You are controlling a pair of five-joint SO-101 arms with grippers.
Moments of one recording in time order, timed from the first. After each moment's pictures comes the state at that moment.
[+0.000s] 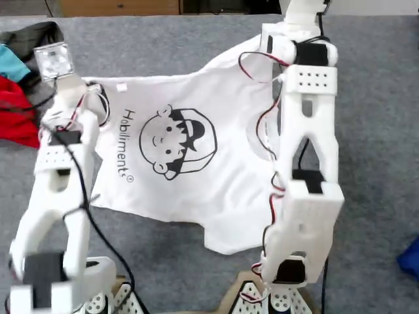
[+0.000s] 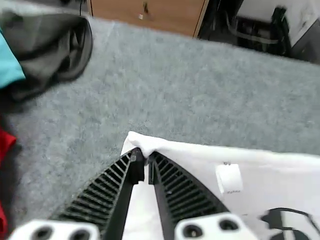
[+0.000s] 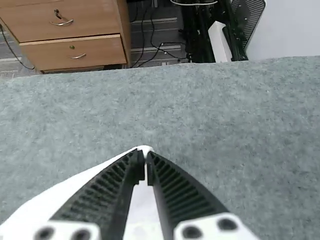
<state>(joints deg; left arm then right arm) -9.1 -12.4 35.8 15.3 -1.6 -0.2 32.7 -45.6 59.4 -10.9</state>
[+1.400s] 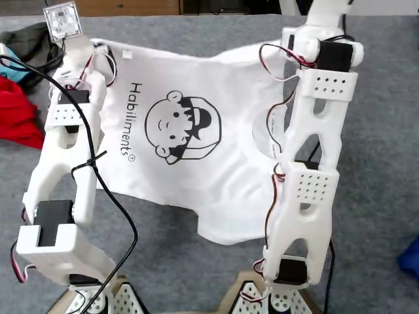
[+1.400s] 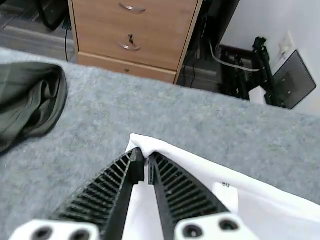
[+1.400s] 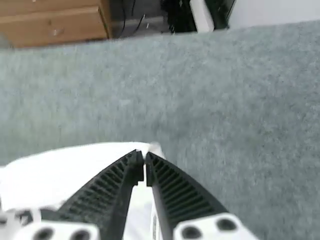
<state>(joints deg) -7.1 6.9 9.9 15.3 0.4 2.8 48.8 -86.6 94.0 -7.8</state>
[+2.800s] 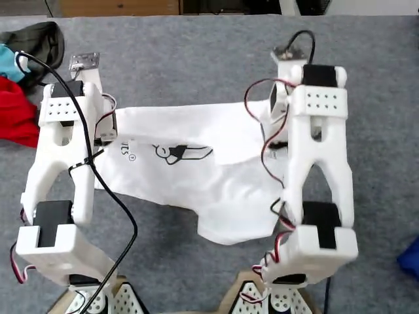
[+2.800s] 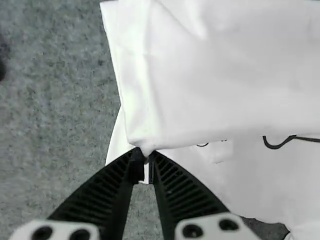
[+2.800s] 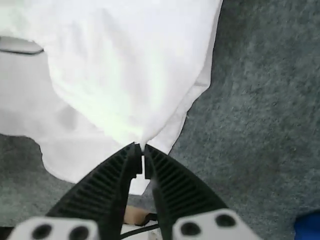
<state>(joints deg) -7.5 6.9 1.5 80.6 -6.2 -0.5 5.3 -6.5 101.3 1.4</state>
